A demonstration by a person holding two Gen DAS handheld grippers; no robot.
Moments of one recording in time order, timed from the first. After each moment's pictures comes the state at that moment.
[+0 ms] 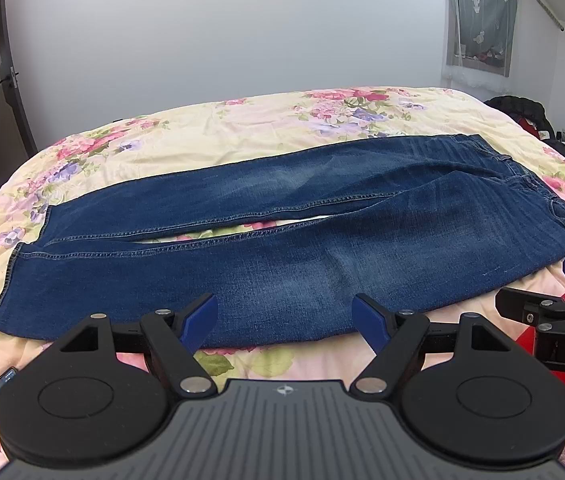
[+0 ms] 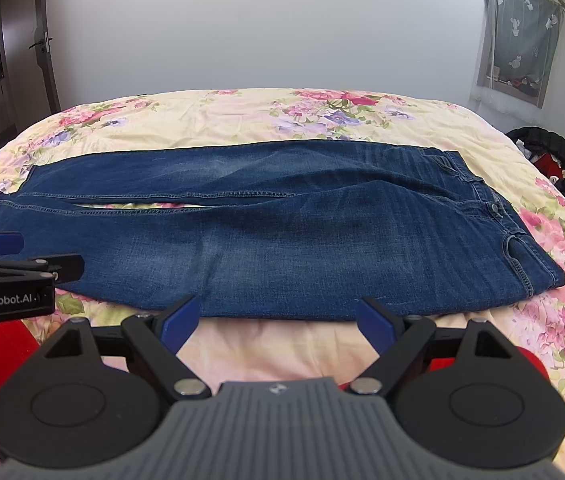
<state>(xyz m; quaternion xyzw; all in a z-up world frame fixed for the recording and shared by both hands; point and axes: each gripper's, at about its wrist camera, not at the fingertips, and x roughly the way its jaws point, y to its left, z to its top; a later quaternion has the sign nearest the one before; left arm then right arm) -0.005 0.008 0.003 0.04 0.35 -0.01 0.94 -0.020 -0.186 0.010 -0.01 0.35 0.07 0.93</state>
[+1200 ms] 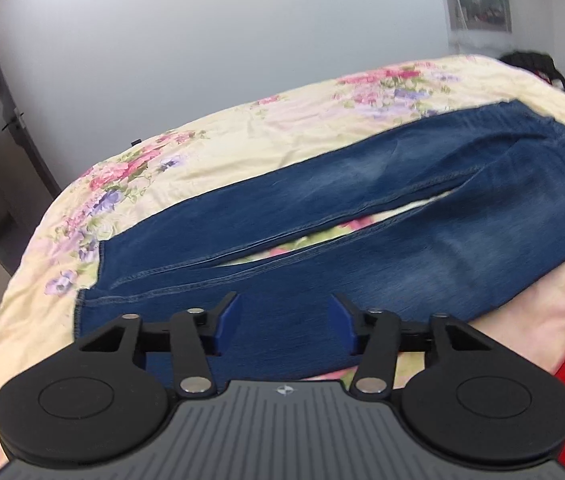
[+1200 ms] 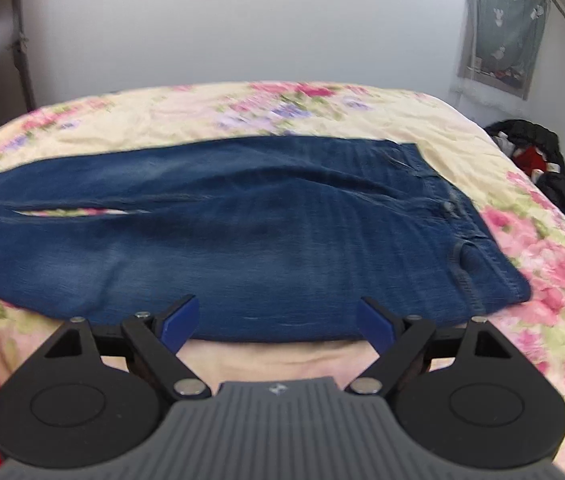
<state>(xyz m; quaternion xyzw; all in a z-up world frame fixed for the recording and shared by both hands) 0.031 0.106 0.013 0.15 0.36 0.00 0.92 0.045 -0.308 -0.010 -0.02 0.38 0.03 0.93</state>
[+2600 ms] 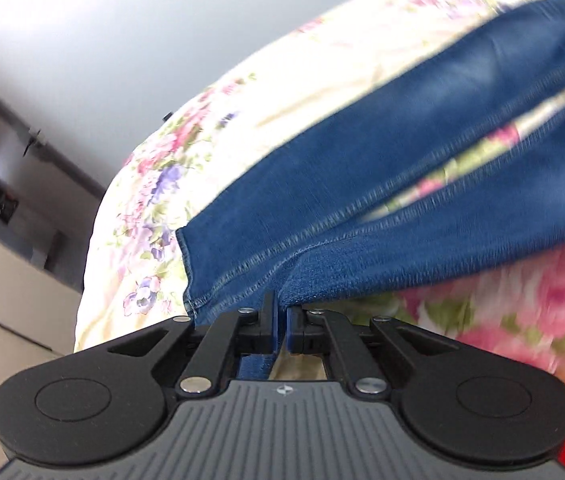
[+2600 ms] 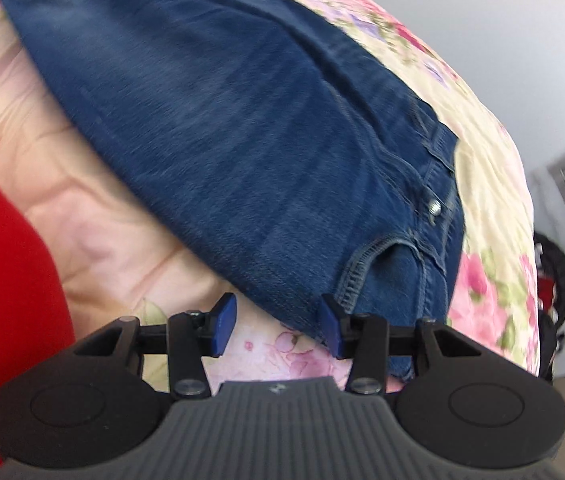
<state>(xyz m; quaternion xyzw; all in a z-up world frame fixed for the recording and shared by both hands) 0.104 0.192 0.010 0.26 0.43 0.07 0.86 0.118 -0.417 -0.105 -0.36 0.42 0.19 0.81</state>
